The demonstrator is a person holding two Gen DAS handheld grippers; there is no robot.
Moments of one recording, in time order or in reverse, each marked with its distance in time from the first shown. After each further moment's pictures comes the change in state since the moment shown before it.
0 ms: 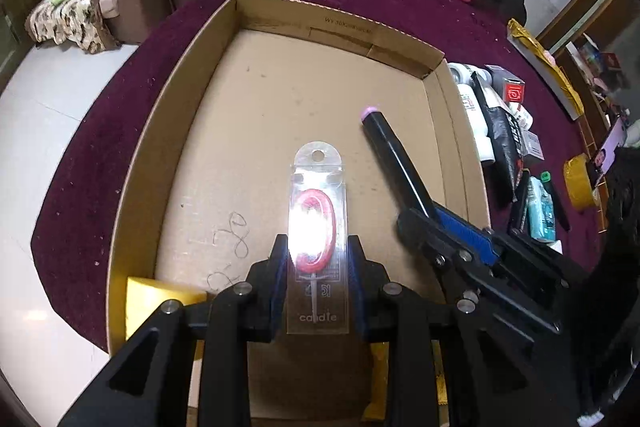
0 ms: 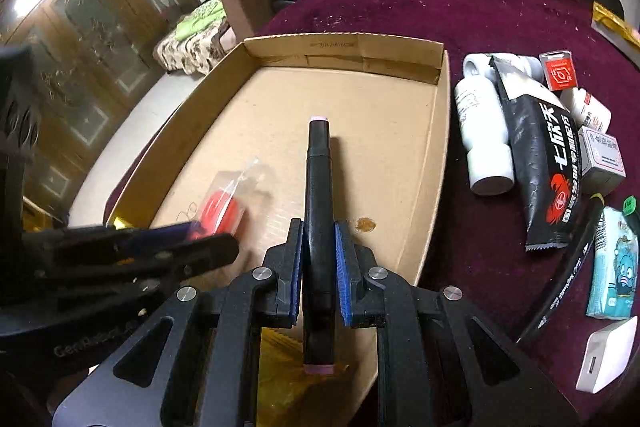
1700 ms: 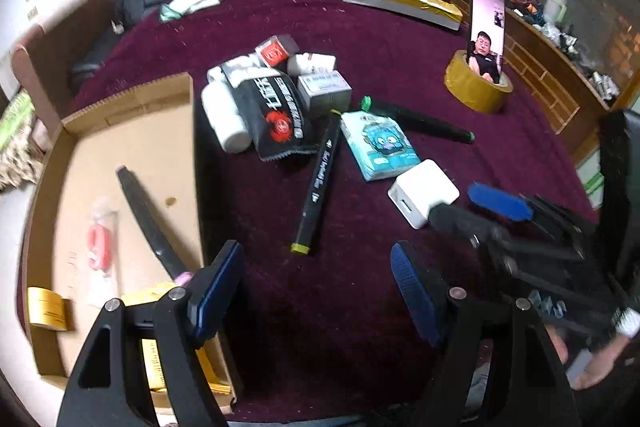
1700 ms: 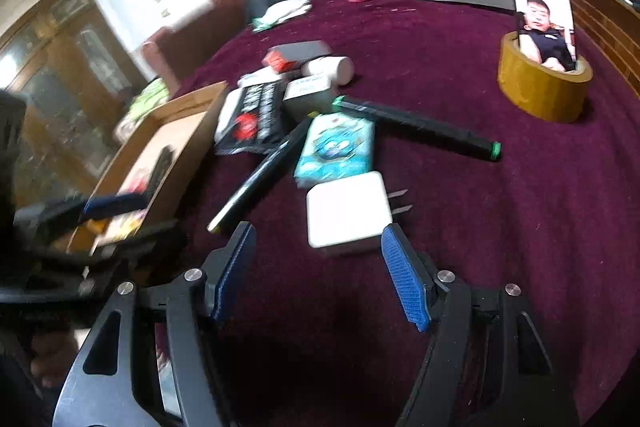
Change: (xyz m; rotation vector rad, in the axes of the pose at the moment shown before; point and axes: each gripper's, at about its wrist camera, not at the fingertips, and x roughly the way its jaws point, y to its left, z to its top) left arm -0.024 -0.179 -0.074 0.437 -0.130 -0.082; right arm -0.141 -0.163 -0.111 0.248 -0.222 -0.129
